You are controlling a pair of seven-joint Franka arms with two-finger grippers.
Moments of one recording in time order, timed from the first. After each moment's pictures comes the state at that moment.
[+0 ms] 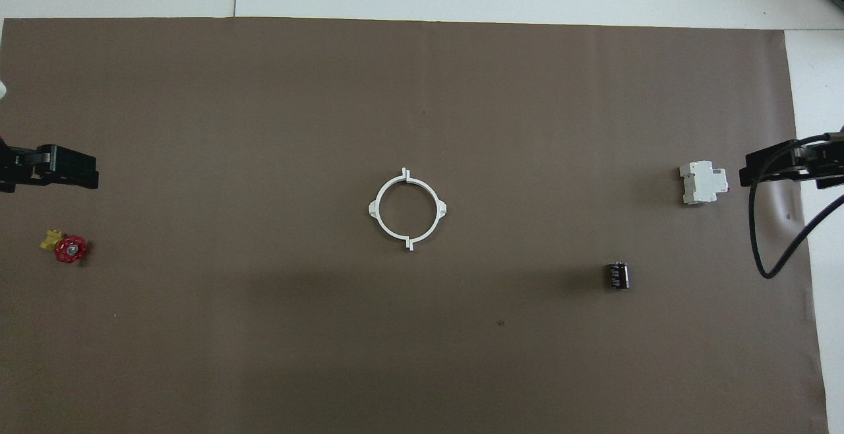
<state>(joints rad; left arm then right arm) -0.07 -0.05 0.00 -1.62 0.05 1.57 -0.06 0.00 0.01 -0.05 -1.55 0.00 1.52 0.01</state>
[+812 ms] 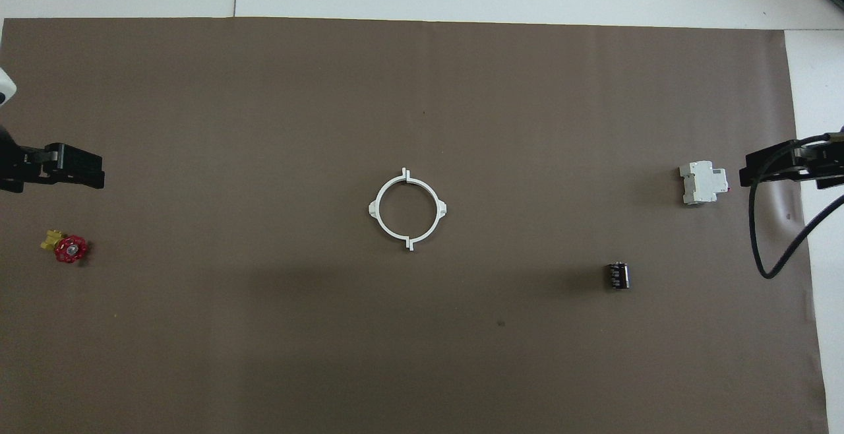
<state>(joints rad) -0.07 -0.03 0.01 -1.63 0.04 1.57 -0.06 0.00 0.01 -0.05 -1.55 0.00 1.52 0.01</state>
